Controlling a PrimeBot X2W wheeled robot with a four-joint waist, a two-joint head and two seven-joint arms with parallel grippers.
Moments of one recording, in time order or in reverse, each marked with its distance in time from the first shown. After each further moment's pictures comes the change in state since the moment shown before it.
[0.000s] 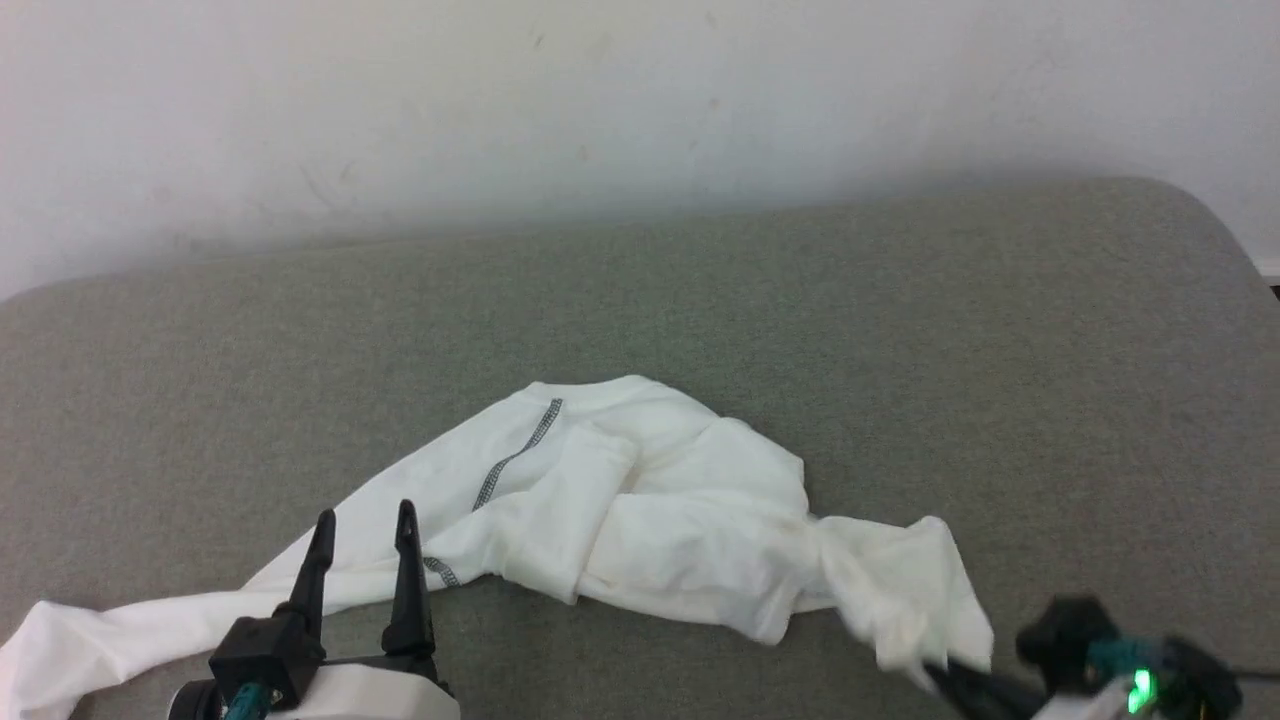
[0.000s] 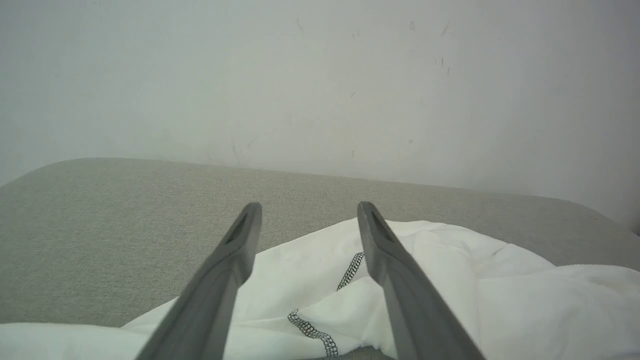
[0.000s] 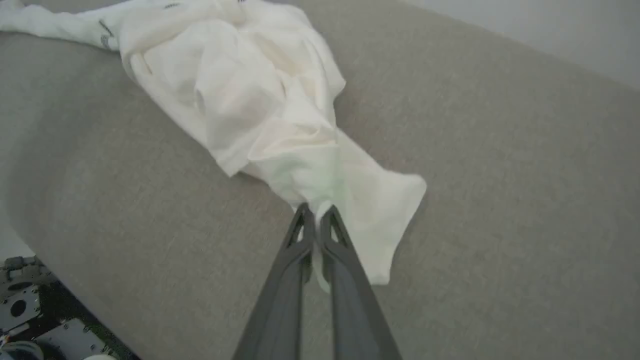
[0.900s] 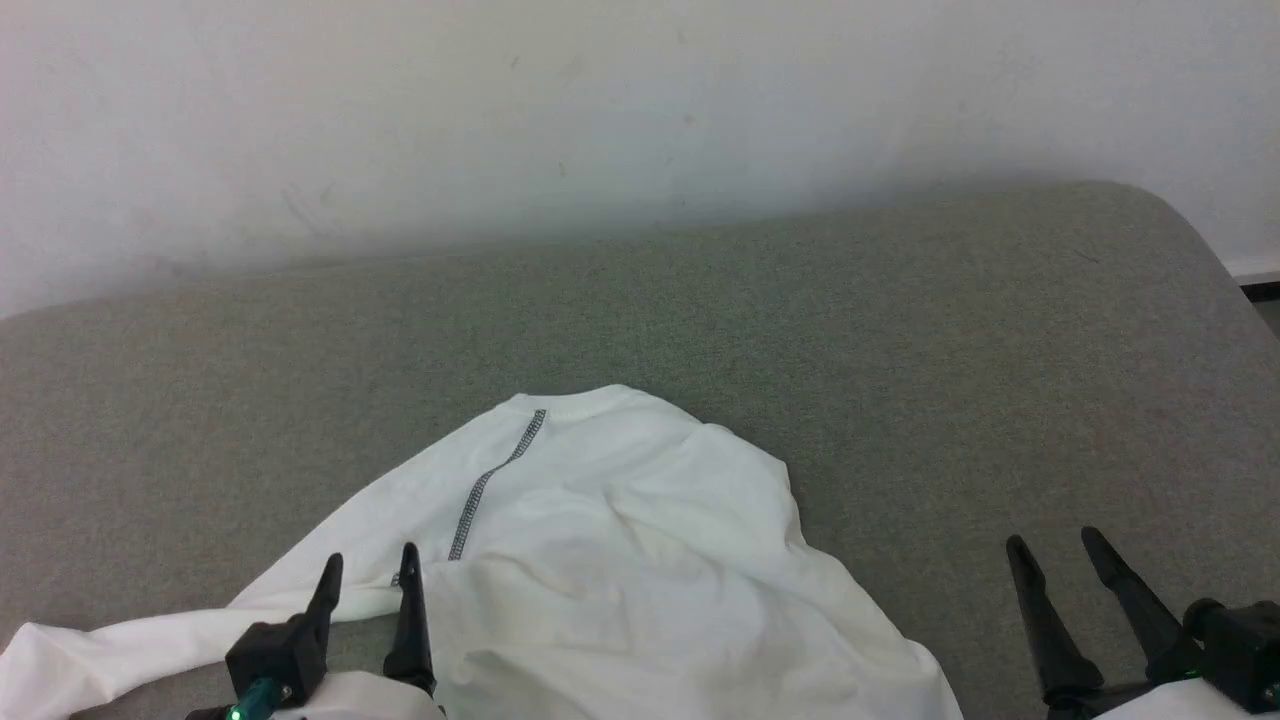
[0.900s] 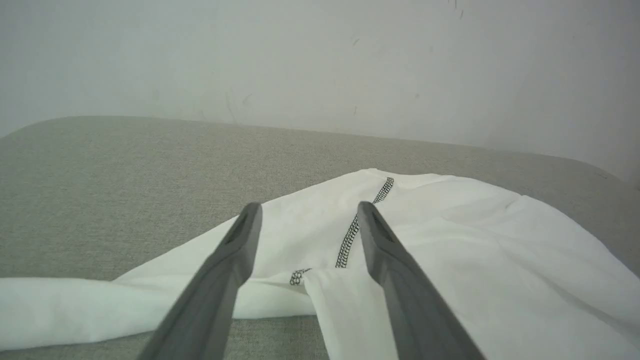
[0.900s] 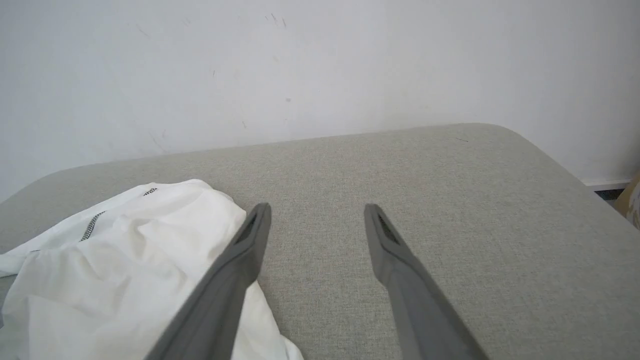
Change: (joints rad) left arm 0.001 0.009 0.017 0.104 -0.007 -0.013 0.057; right arm 0.255 0.442 -0.472 -0.143 -0.191 0.000 -0.215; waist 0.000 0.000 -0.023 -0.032
